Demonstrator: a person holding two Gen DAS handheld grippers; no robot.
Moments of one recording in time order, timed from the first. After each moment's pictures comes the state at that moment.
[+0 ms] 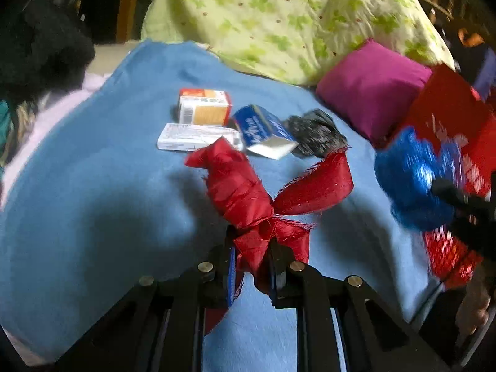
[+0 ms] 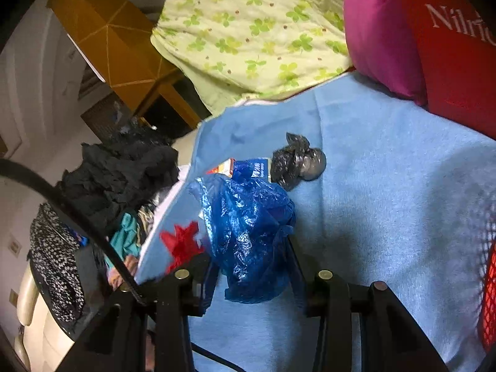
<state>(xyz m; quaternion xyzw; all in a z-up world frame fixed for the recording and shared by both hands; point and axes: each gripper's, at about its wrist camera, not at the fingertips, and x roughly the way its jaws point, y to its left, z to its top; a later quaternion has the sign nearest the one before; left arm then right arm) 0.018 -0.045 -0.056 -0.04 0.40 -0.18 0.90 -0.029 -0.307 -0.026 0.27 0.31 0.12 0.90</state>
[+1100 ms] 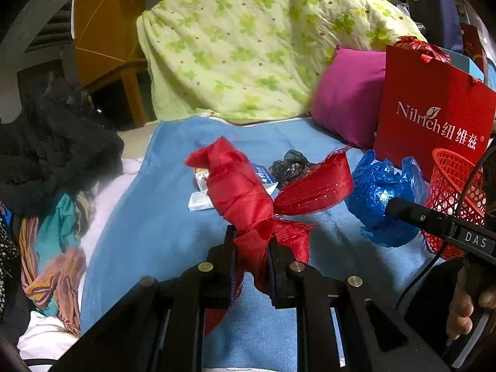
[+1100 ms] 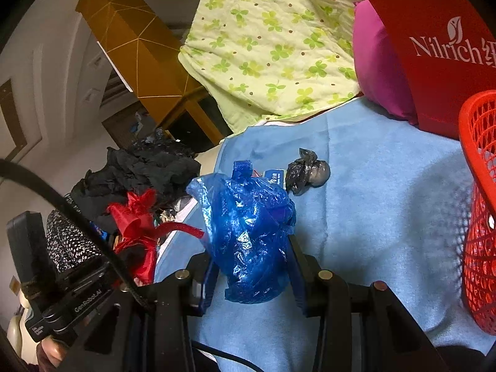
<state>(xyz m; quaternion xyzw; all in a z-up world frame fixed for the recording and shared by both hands) -0.075 -0.089 0.040 0.10 0.30 -0.11 0.94 -0.093 -0.313 -0.011 0.26 0.26 0.15 0.92</state>
